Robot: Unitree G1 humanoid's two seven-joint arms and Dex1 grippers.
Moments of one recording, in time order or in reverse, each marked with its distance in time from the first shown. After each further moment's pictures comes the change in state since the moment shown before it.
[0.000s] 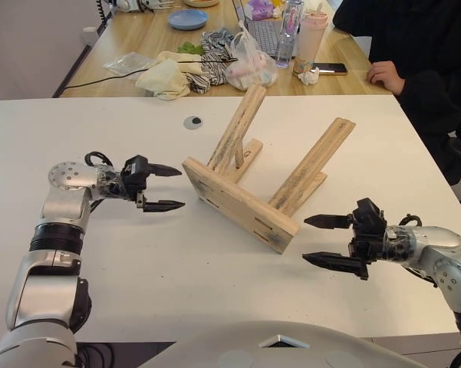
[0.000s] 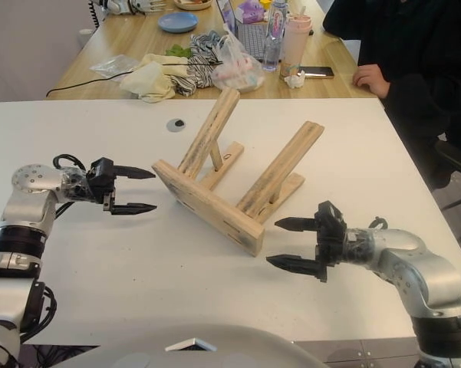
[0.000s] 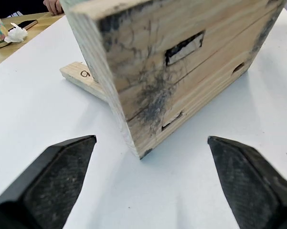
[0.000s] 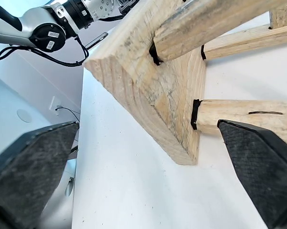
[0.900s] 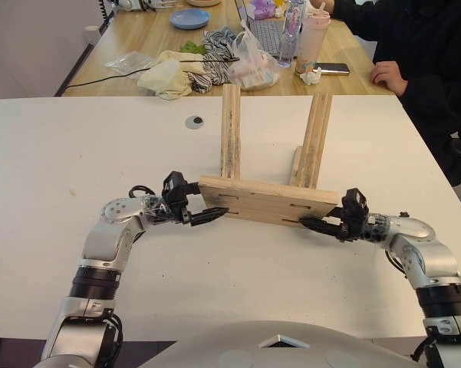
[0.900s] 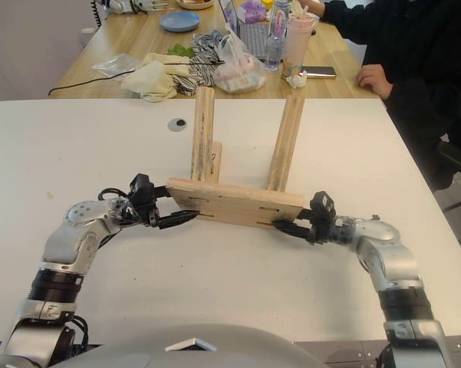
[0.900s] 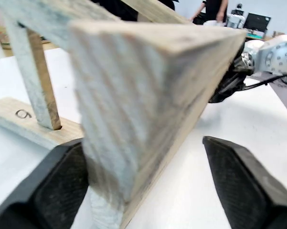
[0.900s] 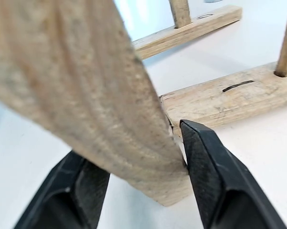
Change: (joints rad) left arm 0.333 -0.197 0.002 -0.594 -0.174 0.496 0.382; right arm -0.214 0.134 0.124 0.525 -0.274 -0.395 0.029
